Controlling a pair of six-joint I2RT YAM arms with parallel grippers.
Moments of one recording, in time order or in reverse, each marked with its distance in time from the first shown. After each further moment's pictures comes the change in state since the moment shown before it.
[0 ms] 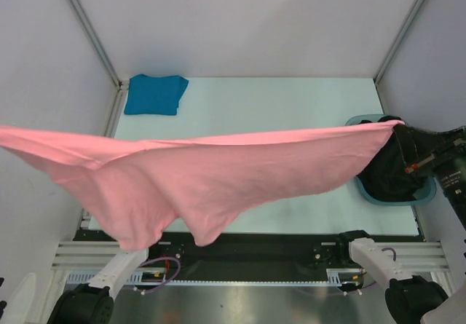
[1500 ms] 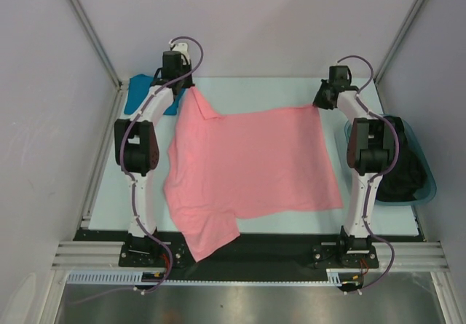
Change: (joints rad) left arm -0.016 1.402 -0.347 0.531 0.211 -0.057; right arm -0.124 1.295 -0.380 0.858 -0.013 0.010
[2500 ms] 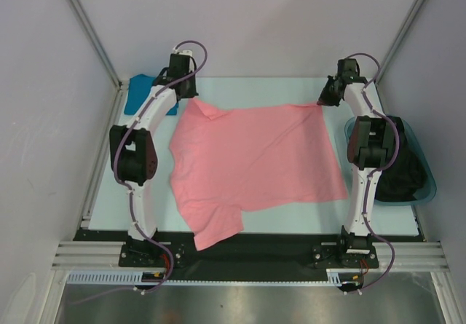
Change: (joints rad) left arm -0.077 -0.111 -0.020 -0.326 -0.158 -0.069; right arm -0.068 0.132 0.281 -0.232 -0.109 0.006
